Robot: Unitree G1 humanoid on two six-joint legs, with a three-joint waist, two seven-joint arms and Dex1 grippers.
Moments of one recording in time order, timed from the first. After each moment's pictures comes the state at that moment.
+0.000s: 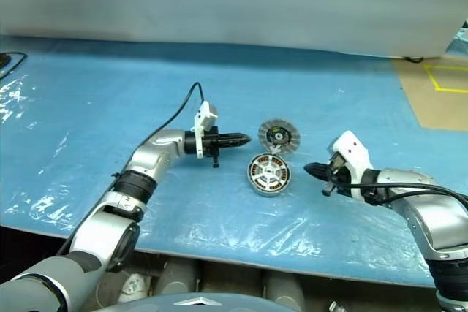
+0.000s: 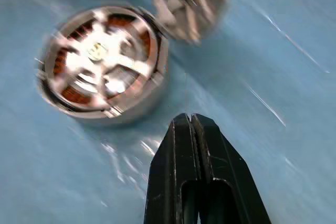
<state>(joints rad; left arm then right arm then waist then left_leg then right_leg) -0.73 0.17 -0.13 0.62 -0.28 0.20 -1.19 -0.04 -0.88 -0.09 -0.30 0.41 0.74 0.78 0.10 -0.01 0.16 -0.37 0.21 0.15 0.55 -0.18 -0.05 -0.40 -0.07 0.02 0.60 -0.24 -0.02</state>
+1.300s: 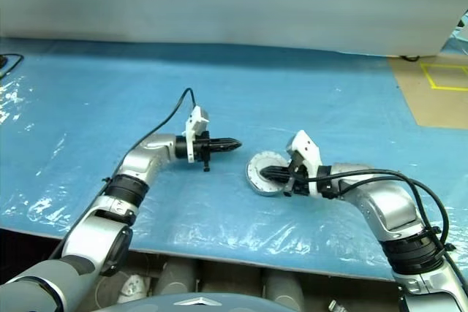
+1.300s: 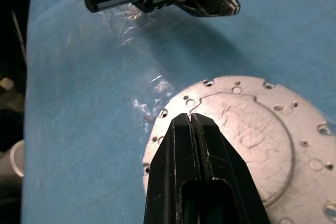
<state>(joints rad) -0.69 0.22 -0.12 0.61 -0.28 0.24 -1.21 -0.22 -0.69 0.12 -0.31 0.51 0.76 0.84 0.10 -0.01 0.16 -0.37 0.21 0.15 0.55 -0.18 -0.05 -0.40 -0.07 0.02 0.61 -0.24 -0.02</state>
